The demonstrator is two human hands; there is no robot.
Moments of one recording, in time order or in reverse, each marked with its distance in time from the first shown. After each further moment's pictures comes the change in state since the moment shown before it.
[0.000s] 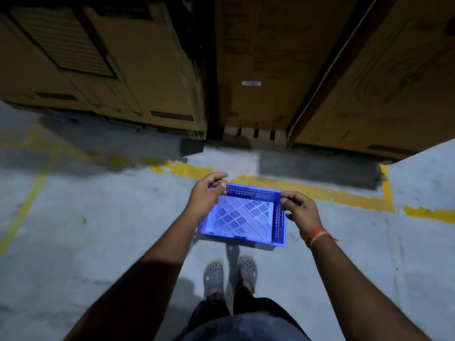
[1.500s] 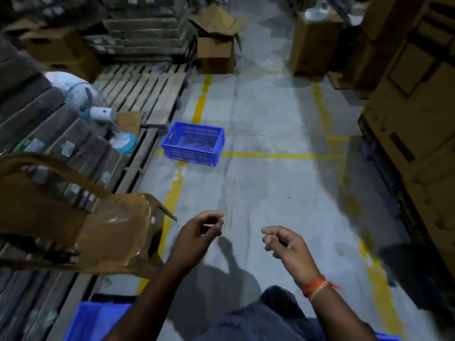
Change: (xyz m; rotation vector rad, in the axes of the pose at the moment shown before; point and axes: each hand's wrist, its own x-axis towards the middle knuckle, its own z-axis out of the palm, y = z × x) left_hand -0.511 -0.162 -0.239 -0.373 1.439 -0.023; right_hand -0.336 -0.039 0.458 -0.534 -1.566 -0.344
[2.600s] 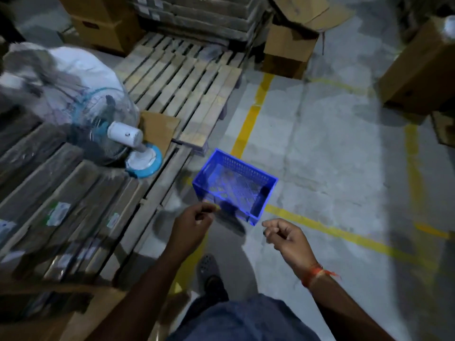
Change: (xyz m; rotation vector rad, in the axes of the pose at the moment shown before) left_hand 0.628 -0.016 -0.320 0.152 0.301 -0.113; right_hand 0.699 -0.172 0.236 -0.135 -0.210 0.029
